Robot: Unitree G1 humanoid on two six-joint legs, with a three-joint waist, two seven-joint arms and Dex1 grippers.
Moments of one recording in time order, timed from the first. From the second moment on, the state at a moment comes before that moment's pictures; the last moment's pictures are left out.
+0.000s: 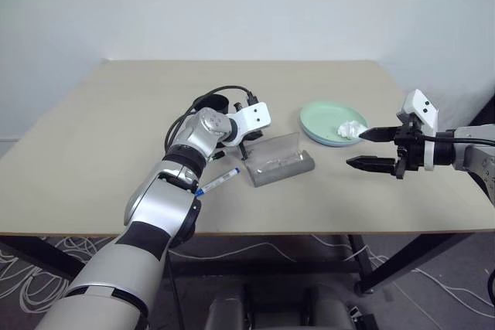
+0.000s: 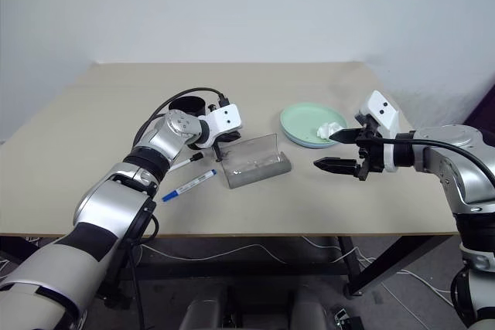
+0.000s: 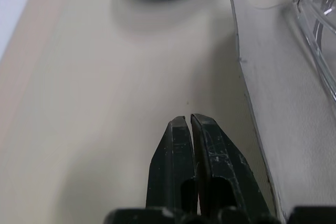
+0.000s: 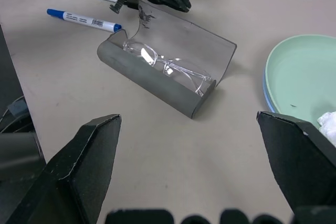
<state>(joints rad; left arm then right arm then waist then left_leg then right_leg) -1.18 0.27 -0.33 1.21 0.31 -0.09 -0.80 -0.57 -0.92 0.01 -0.10 0.47 0.81 1.09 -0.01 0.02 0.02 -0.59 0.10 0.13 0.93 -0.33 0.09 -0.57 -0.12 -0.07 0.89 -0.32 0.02</state>
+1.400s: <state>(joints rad) -0.84 0.51 -0.25 0.37 0.13 0.39 -1.16 -0.57 -0.91 0.02 -0.09 0.47 0.81 1.09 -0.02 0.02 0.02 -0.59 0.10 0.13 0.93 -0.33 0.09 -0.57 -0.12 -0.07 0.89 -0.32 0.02</state>
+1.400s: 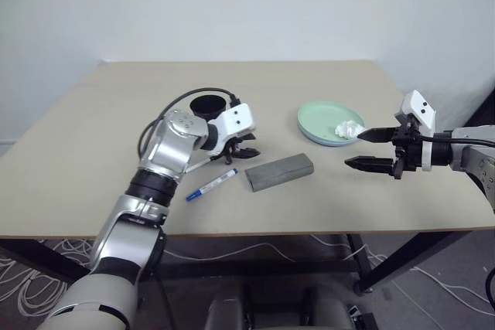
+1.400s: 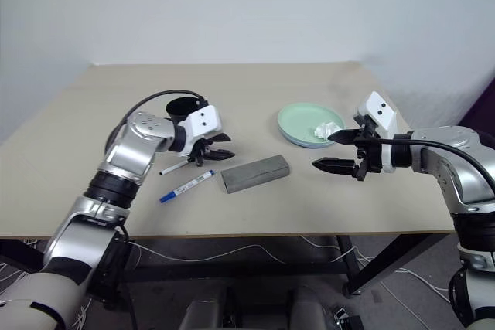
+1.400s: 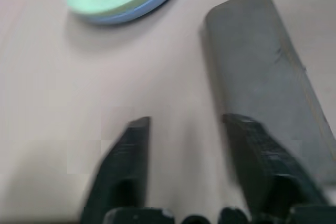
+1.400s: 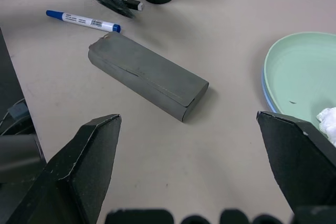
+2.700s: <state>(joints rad) -0.73 0.64 -0.37 0.28 0.08 0.65 -1.21 -0.57 -0.86 0.05 -0.09 0.47 0.81 1.07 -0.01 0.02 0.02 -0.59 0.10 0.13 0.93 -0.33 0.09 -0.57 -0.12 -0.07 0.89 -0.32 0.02</state>
